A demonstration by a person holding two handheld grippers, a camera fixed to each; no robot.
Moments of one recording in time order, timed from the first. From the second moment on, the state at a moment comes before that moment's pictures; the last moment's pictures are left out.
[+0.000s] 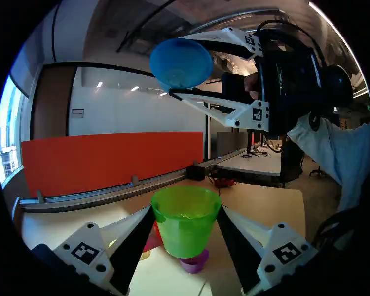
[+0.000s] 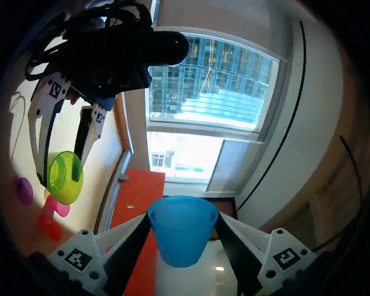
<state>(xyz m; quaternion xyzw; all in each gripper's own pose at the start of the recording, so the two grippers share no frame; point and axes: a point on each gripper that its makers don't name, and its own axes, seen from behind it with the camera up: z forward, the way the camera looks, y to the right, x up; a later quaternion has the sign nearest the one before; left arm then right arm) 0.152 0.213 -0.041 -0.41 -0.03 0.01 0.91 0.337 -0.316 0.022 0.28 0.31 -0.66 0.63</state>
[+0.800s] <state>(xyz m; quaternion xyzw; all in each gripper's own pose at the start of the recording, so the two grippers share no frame) 0.158 0.214 -0.039 -0.40 -0.02 0.02 0.92 0.331 -0.275 0.030 0.35 0.19 -0.42 0.82</state>
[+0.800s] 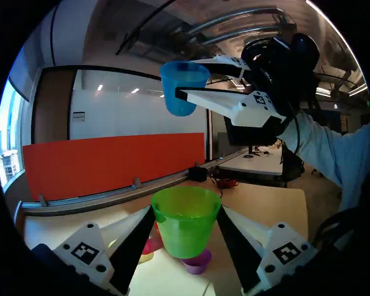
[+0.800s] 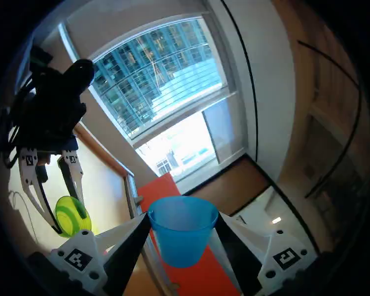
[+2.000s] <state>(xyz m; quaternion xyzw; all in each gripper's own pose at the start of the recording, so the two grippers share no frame) 0.149 0.188 -0.018 -0.37 -0.02 0.04 0.93 0.290 -0.240 0.012 0.42 0.01 -0.06 0.91</state>
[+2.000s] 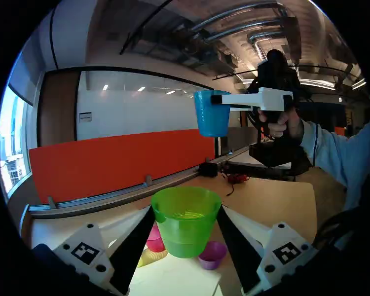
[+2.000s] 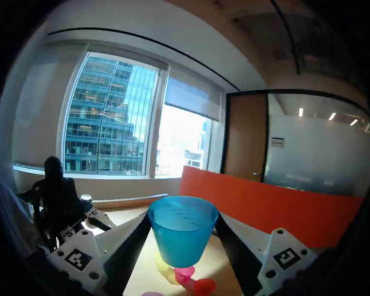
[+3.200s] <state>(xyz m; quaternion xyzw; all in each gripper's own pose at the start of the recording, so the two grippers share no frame) 0.059 0.165 -0.004 -0.37 -0.15 0.12 0.91 0.155 -0.170 0.022 0.40 -0.08 -0.07 0.91</state>
